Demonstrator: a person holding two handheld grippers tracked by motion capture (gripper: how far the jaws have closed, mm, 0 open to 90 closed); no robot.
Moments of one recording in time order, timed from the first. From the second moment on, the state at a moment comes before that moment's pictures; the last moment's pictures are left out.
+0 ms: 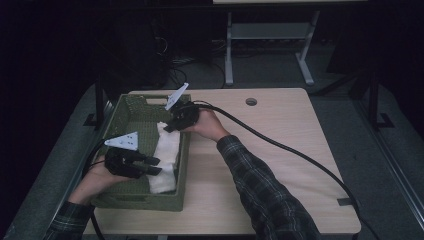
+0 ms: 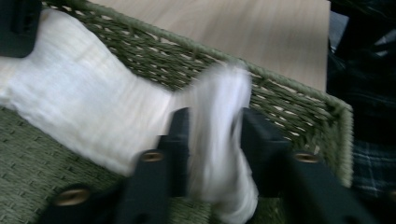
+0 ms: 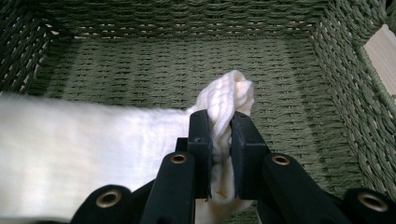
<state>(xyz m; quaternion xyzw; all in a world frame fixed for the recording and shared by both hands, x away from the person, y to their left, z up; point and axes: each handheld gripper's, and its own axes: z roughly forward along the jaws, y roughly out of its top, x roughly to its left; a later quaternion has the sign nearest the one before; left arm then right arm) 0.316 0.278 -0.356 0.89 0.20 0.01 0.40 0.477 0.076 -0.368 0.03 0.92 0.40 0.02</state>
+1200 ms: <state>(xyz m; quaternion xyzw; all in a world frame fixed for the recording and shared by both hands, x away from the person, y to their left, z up) 0.333 0.255 -0.341 0.87 0.24 0.05 0.44 0.508 0.037 -0.344 0.09 0.89 0.44 0.05</state>
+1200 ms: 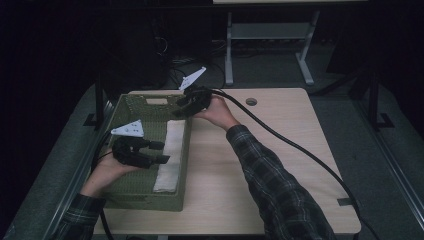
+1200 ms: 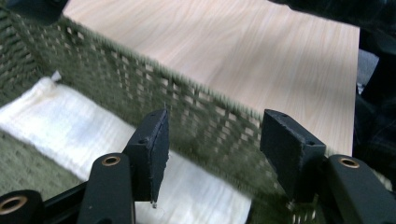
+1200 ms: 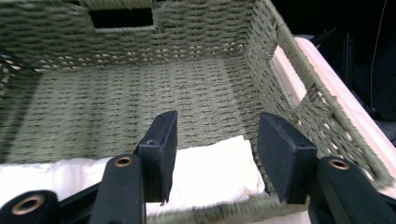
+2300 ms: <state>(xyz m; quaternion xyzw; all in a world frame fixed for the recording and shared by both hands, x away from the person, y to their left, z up) 0.333 0.113 -0.335 0.86 0.26 0.09 0.43 0.477 -0.111 -0.329 0.11 0.88 0.46 0.10</state>
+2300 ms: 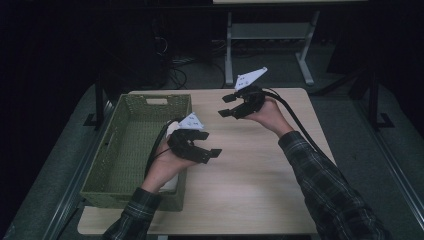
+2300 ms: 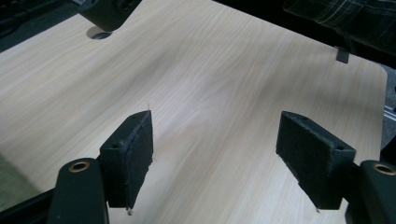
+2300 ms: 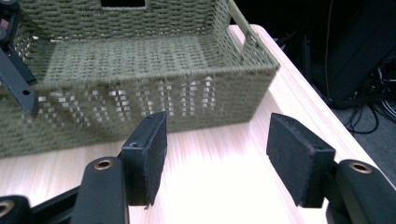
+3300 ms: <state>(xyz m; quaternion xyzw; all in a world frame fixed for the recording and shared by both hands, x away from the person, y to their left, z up) 0.312 0.039 -0.400 0.88 0.25 0.11 0.39 0.441 -0.209 -0.409 0.22 0.86 0.44 0.10</state>
